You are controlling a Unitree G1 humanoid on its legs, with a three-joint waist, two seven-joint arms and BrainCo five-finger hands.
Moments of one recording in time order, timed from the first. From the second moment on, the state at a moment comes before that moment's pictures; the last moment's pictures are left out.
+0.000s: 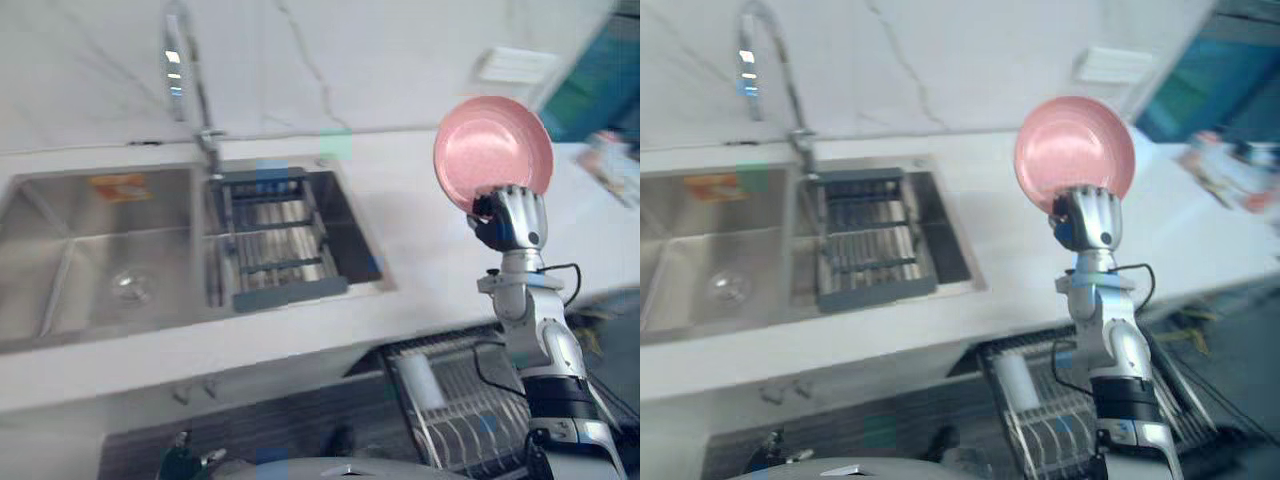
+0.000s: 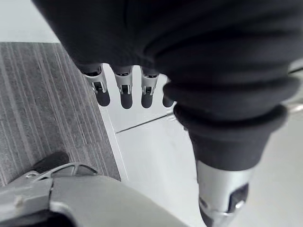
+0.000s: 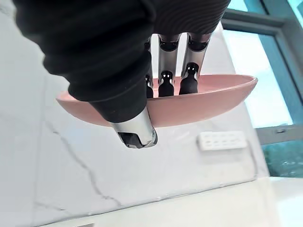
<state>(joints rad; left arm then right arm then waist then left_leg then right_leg) 0.33 0.15 0.09 0.90 0.08 -0.26 0.00 -0.23 -0.51 -0.12 0.06 -0.89 -0.13 -0.36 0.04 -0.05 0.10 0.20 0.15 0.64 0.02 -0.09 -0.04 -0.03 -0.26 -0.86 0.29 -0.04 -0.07</state>
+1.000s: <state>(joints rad) 0.24 0.08 0.17 0.91 0.04 -0.24 0.06 0.08 -0.30 -0.32 -0.06 -0.78 -0.06 -0.30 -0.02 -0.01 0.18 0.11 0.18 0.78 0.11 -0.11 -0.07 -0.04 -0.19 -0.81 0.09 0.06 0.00</state>
